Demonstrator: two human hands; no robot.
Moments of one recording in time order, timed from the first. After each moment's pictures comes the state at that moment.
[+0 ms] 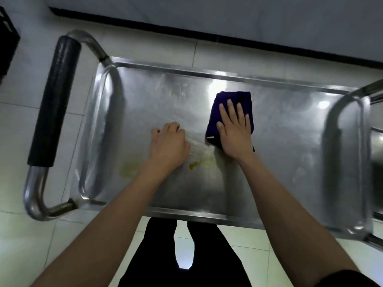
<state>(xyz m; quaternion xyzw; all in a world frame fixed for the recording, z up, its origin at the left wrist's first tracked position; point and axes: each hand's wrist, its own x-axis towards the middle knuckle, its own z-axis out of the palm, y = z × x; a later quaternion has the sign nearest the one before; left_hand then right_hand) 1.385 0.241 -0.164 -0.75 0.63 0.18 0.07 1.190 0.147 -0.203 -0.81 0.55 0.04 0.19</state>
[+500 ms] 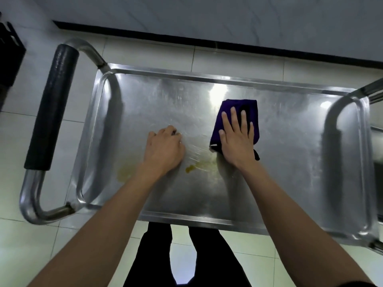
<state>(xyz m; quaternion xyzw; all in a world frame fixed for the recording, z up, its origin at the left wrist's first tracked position) 1.384 0.238 -0.171 -0.75 0.63 0.17 0.07 1.168 0.155 -0.218 -0.80 0.57 0.04 0.16</state>
